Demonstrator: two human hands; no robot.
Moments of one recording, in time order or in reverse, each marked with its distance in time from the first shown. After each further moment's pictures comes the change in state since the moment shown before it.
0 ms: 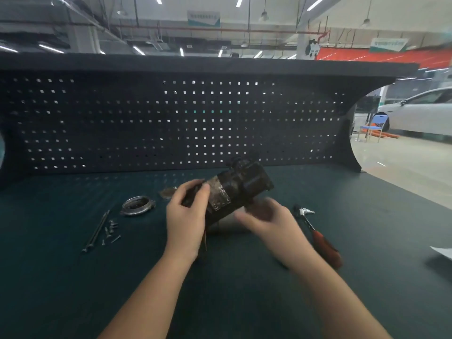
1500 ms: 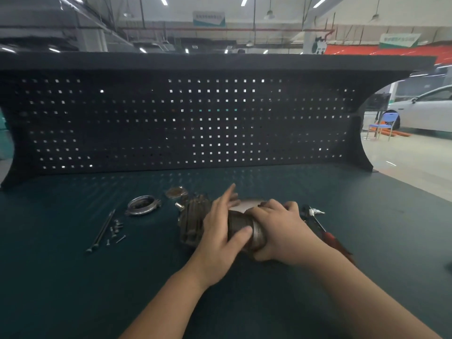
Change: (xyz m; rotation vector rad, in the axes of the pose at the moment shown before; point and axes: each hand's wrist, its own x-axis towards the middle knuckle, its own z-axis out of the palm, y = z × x) left_hand -0.024 -0.028 -0.008 0.450 -0.614 0.264; right_hand 0.029 0.040 -0.007 -1.061 -0.263 -0.441
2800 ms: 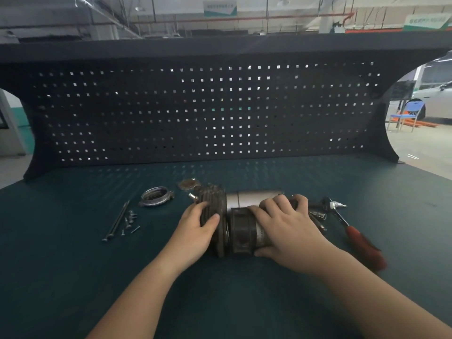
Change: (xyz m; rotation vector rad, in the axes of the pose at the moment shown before) left_hand -0.005 -0.029 -0.052 0.205 0.080 -0.573; right_hand -0.001 -0.022 0.018 -0.275 0.102 -0.045
